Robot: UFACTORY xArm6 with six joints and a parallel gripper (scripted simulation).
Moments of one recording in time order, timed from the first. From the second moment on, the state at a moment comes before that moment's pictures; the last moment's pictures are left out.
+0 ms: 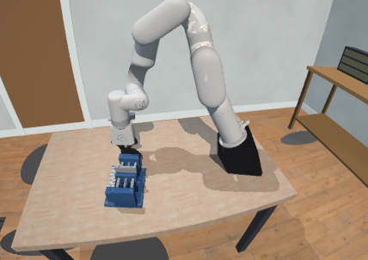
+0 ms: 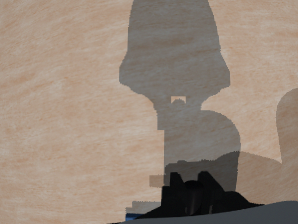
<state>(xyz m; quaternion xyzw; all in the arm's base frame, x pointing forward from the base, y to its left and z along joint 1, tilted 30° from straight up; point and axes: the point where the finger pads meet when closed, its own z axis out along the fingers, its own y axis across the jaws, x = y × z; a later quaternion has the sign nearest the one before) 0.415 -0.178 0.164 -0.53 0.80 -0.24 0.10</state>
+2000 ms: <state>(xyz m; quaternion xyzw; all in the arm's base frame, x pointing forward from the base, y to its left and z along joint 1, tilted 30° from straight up) 0.383 -0.168 0.127 -0.53 0.80 -0.24 0.10</state>
